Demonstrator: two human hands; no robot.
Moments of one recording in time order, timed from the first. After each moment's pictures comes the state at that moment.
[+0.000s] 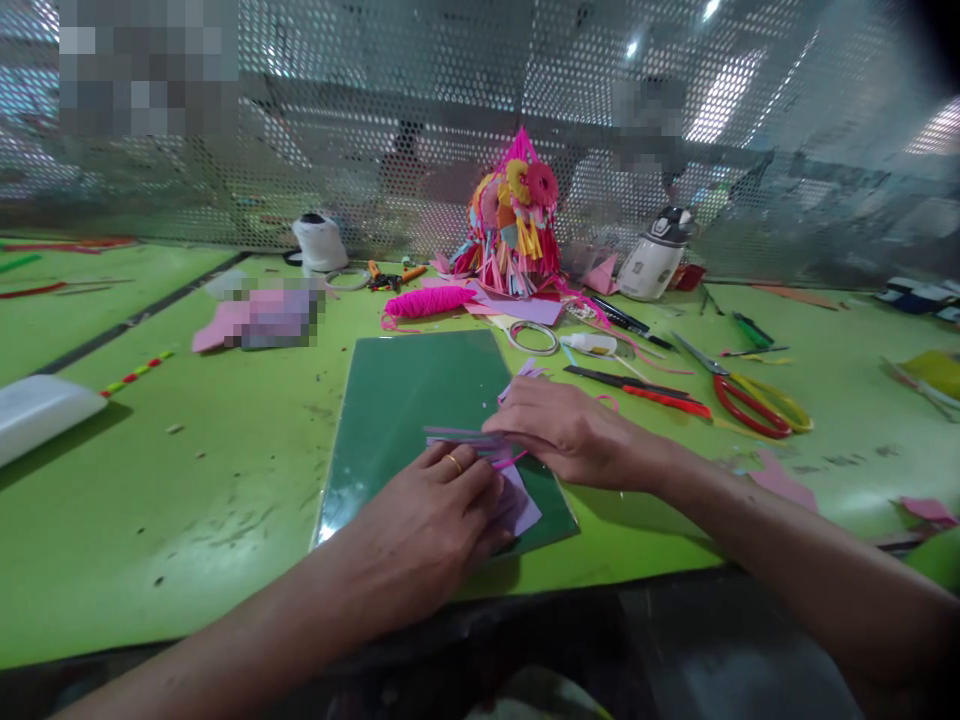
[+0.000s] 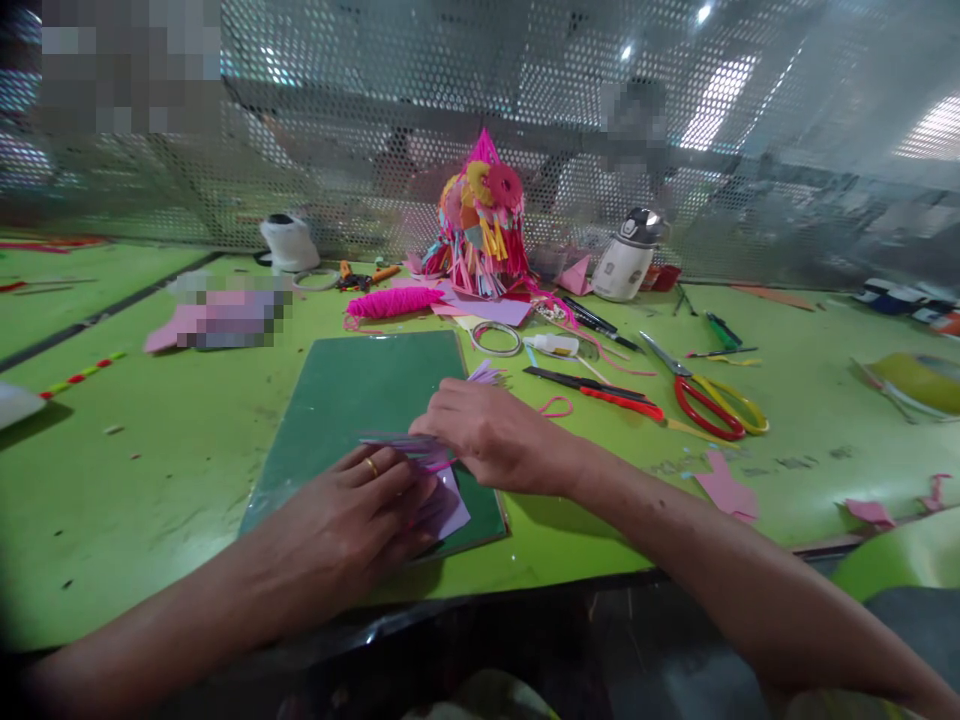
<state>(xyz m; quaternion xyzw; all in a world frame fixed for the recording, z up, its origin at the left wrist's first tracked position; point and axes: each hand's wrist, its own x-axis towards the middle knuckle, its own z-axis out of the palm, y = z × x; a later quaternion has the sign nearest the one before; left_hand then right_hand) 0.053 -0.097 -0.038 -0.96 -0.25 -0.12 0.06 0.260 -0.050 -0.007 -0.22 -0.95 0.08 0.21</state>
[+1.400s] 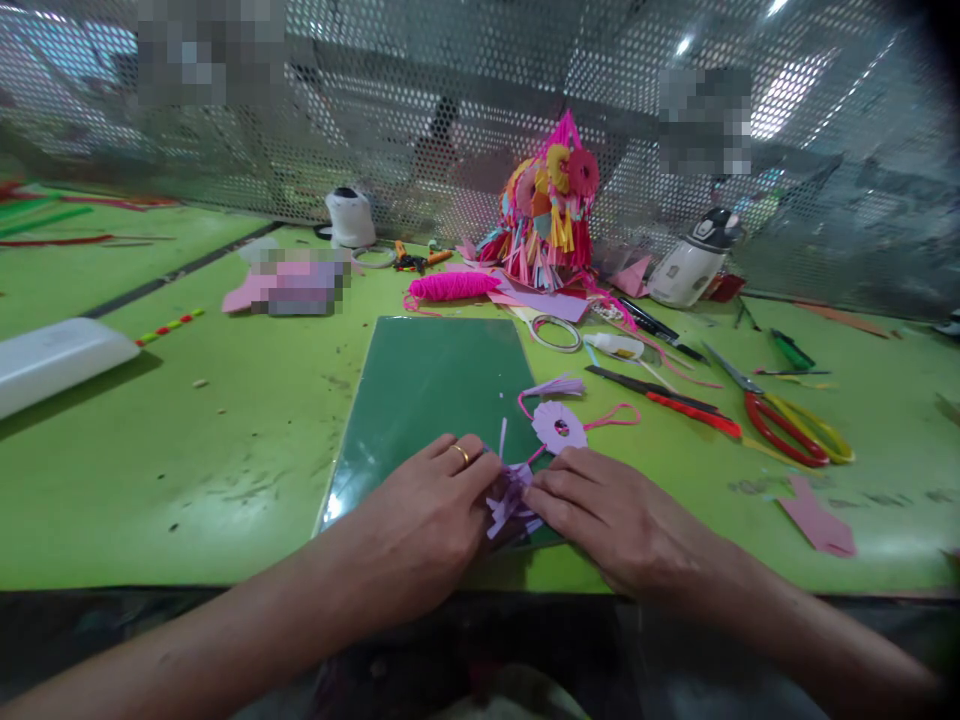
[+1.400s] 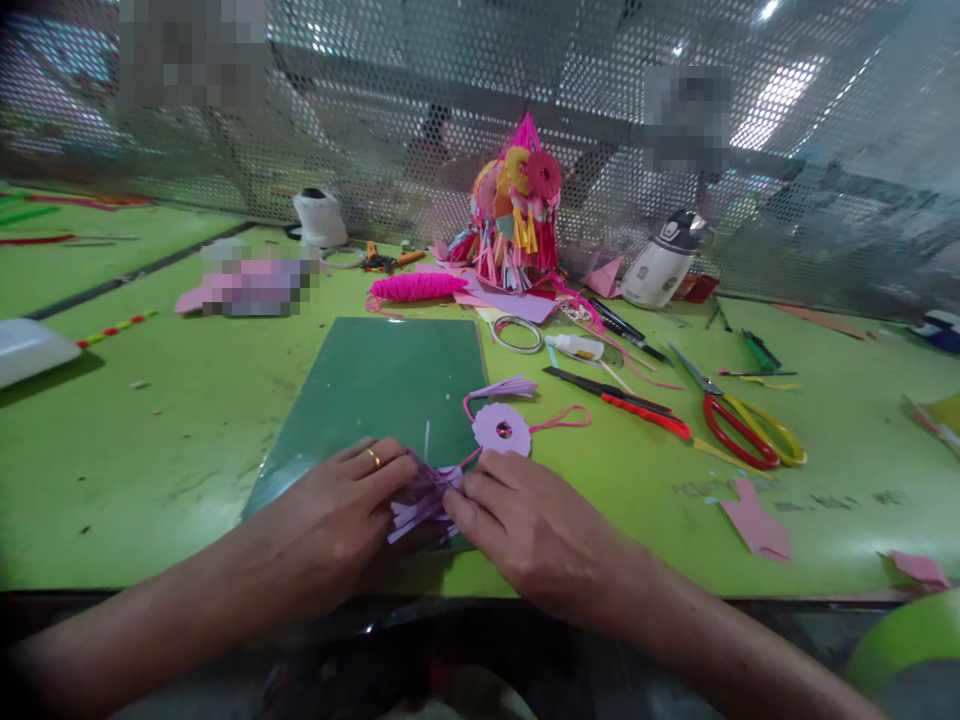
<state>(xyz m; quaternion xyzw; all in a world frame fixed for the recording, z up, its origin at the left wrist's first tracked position) 0.047 -0.106 -0.040 -0.95 -0.25 -0.14 0.10 0.275 -0.111 -0.035 -0.22 -0.96 -0.03 0.15</state>
